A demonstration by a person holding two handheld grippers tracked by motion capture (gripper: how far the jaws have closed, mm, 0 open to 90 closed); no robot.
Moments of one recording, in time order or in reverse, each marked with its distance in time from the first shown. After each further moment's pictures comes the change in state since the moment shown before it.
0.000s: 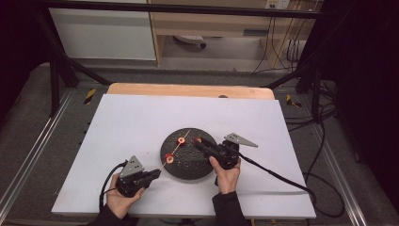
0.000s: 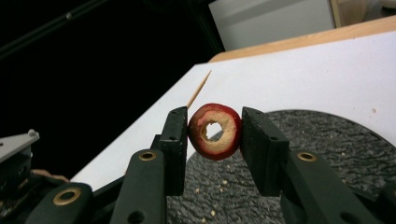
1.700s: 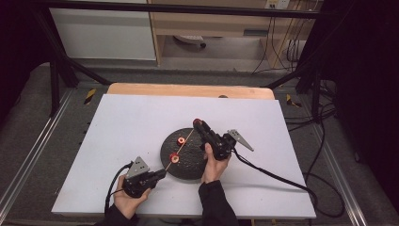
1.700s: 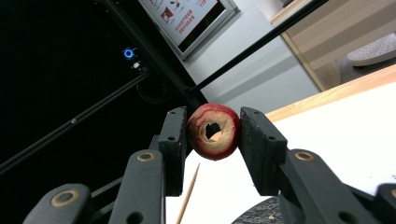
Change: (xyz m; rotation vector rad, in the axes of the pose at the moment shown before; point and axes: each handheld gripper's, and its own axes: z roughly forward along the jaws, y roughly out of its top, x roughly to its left) left arm -0.009 -0.002 0.011 -0.025 -0.006 -0.030; right arm -0.010 -0.002 0.034 -0.371 -0.020 0.158
